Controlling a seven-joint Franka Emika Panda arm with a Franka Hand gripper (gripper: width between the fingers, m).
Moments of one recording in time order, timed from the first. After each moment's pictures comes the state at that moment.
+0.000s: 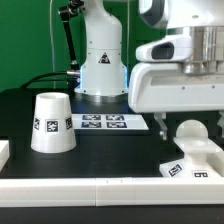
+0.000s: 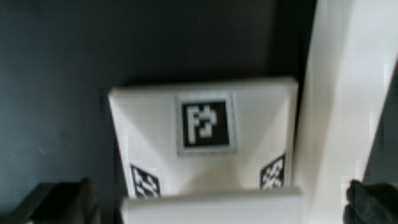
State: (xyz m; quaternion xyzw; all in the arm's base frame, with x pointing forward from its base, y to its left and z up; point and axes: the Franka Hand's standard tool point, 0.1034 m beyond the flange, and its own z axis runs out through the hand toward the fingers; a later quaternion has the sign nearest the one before) arm 0.568 0.101 0.067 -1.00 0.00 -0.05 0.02
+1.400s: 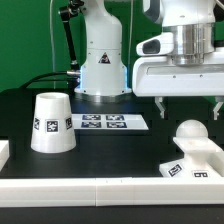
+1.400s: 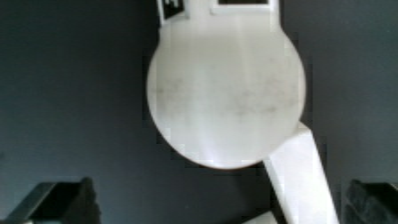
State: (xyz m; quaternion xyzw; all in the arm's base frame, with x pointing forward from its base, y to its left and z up) arm 0.493 0.124 0.065 -0.98 0.18 -0.01 0.05
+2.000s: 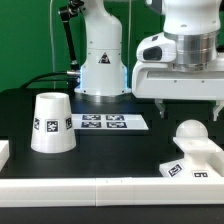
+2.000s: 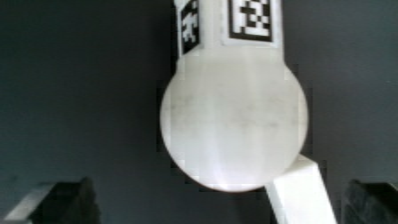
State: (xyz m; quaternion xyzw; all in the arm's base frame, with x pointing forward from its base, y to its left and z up) arm 0.497 0.125 0.066 -0.98 0.16 0.14 0.06
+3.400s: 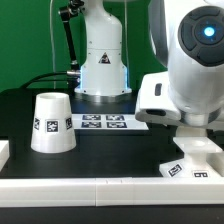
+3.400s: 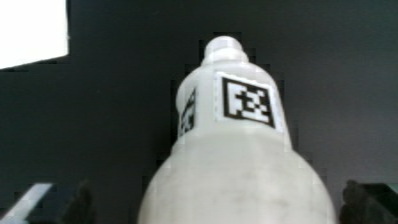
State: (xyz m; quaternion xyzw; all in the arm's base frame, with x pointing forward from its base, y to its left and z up) arm 0.473 0.135 0.028 -0.90 0.14 0.41 0.06
